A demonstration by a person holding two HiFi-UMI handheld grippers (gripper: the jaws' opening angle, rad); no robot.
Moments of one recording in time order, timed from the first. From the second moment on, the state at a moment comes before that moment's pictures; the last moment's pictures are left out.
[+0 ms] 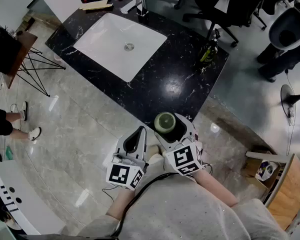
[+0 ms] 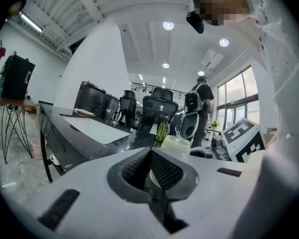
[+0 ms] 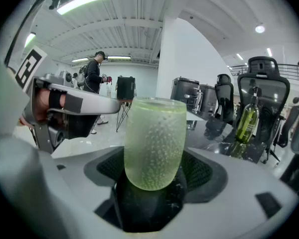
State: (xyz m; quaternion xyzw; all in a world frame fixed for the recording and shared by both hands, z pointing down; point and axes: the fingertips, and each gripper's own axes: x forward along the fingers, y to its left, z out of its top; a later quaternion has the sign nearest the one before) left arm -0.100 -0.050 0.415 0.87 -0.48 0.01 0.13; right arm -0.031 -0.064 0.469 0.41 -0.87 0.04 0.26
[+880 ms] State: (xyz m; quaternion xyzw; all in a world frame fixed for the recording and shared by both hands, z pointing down) left arm -0.094 -0.059 0.413 0.87 -0.47 0.00 0.12; right arm -0.014 -0.062 0.429 0.24 -0.85 0.47 0.00
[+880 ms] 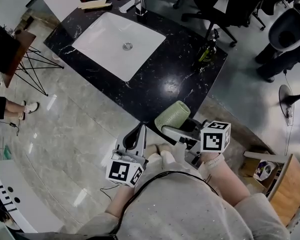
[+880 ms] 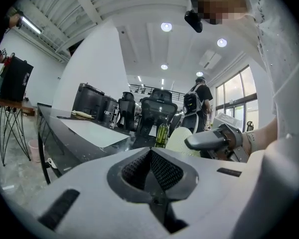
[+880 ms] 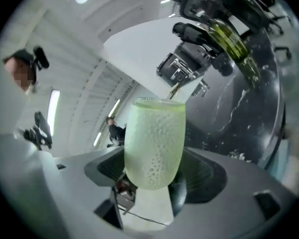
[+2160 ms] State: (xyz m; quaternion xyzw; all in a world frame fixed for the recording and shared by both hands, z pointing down) left arm -0.117 -0.056 0.401 0.85 -0.51 0.03 0.10; right arm -0.025 -0.078 0.413 -0.11 -0.27 0.80 -0.53
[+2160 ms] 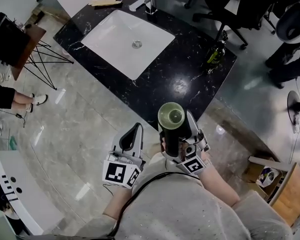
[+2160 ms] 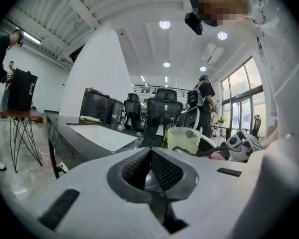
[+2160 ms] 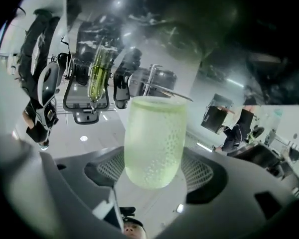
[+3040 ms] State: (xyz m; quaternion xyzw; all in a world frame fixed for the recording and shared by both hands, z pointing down) left arm -0.111 -0.055 0.394 0.85 -0.51 0.03 0.11; right arm -0.005 -0.048 0.434 -0.16 -0.20 0.79 -0.56
